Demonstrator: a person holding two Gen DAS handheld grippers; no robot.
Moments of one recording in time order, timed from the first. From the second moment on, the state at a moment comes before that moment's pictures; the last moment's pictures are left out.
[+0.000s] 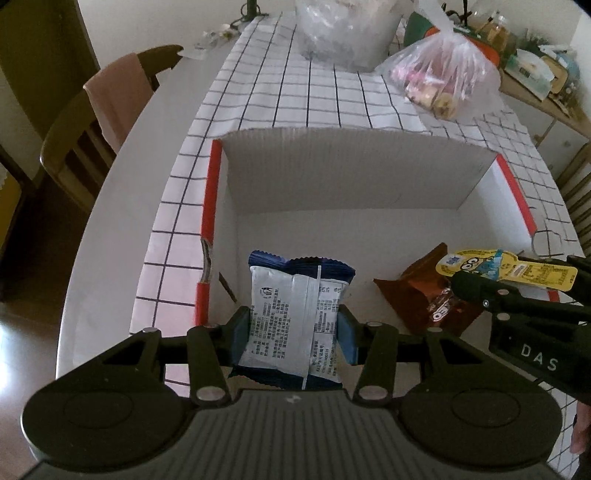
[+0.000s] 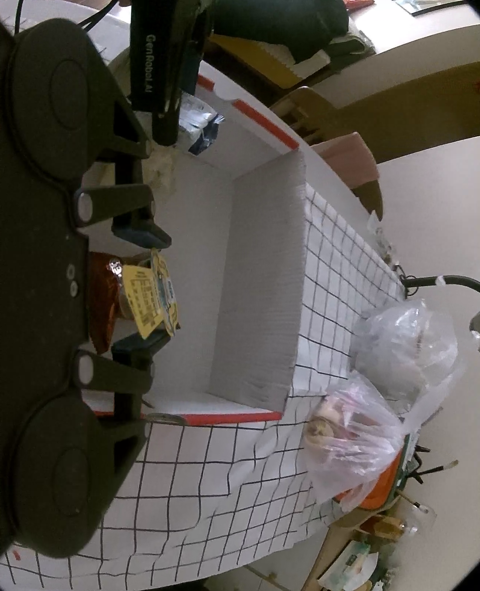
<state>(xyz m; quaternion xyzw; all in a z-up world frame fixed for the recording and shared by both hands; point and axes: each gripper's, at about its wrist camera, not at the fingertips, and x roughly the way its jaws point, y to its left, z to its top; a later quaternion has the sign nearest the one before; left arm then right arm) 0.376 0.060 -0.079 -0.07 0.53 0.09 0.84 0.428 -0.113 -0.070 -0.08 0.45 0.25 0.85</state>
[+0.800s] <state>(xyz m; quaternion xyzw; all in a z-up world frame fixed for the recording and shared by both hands) 0.370 0.045 -0.089 -0.04 0.53 0.07 0.84 0.417 -0.109 -0.083 -0.09 0.47 0.25 0.84</state>
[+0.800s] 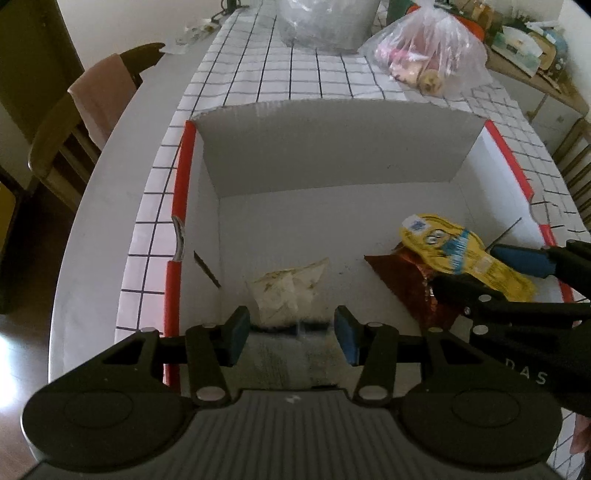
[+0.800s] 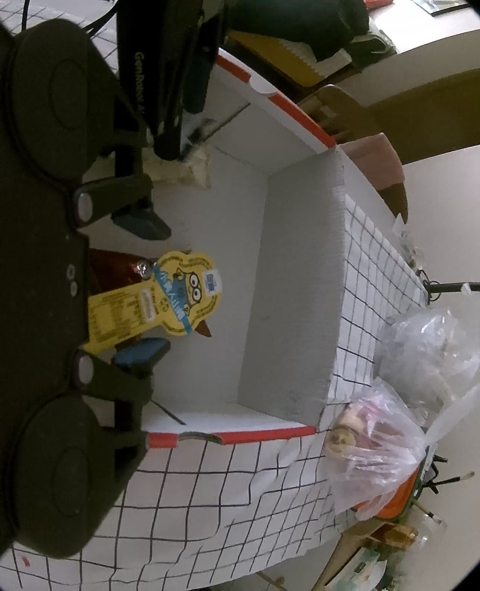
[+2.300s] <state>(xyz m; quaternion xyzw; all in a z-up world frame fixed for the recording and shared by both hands) 0.172 0.038 0.015 -0.06 0.39 0.01 0.92 0.237 -0.145 0.026 -0.03 0.35 0.27 0.89</state>
